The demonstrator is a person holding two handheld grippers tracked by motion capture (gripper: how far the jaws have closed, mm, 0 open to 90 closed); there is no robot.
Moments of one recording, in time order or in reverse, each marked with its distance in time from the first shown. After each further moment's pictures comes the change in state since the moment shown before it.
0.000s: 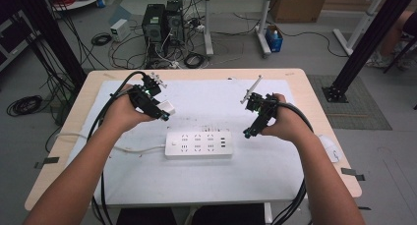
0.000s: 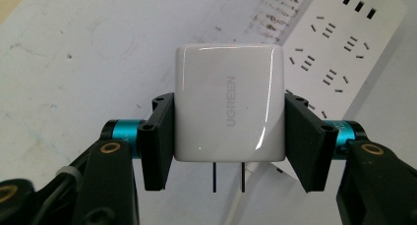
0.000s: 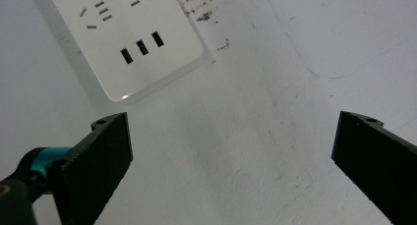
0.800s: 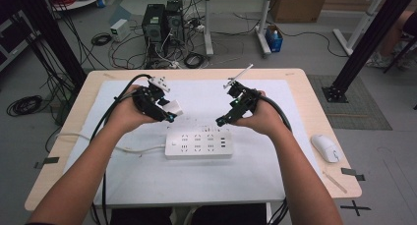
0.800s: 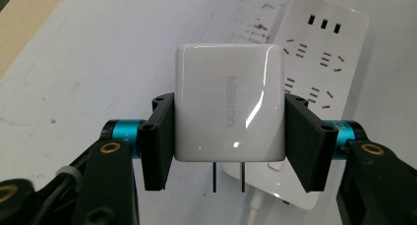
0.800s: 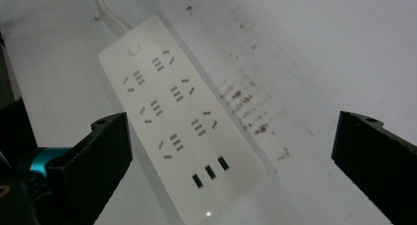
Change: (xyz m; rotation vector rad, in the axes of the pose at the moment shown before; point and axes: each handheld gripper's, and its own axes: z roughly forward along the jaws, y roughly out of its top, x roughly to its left) left arm -0.006 -0.002 0.015 -0.147 -0.064 0.176; right arm 0.008 0.050 0.010 -0.247 0.192 0.177
